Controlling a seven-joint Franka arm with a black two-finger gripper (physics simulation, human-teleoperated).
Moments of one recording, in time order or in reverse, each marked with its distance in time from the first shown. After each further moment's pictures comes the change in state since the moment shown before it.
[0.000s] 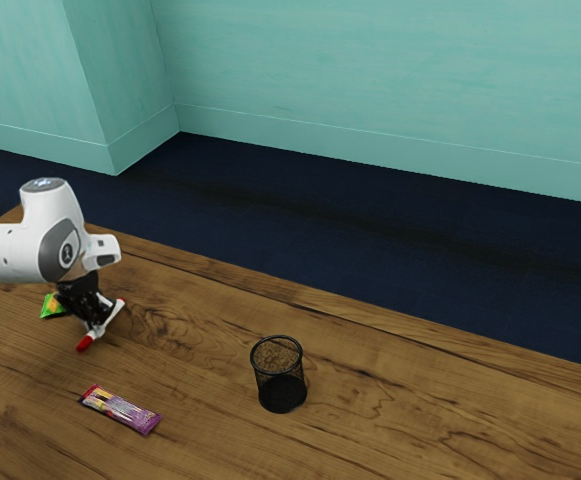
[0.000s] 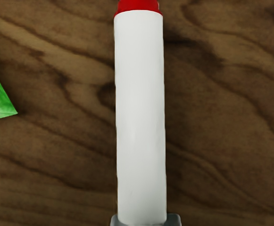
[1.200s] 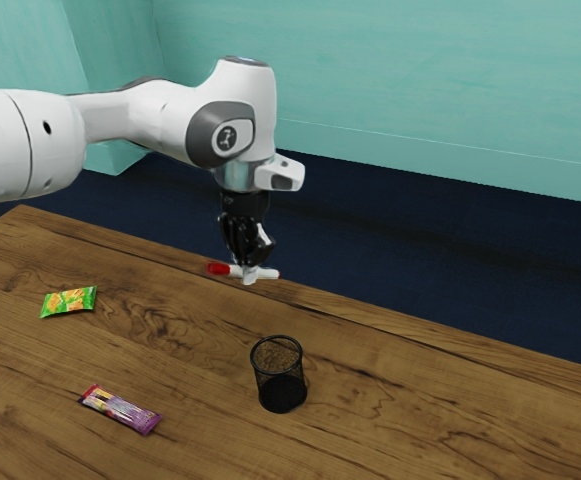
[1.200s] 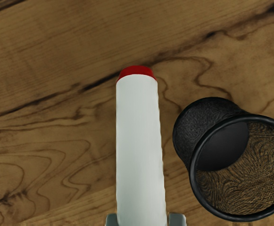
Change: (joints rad) arm -0.399 0.005 -0.194 0.595 0.050 -0.813 -0.110
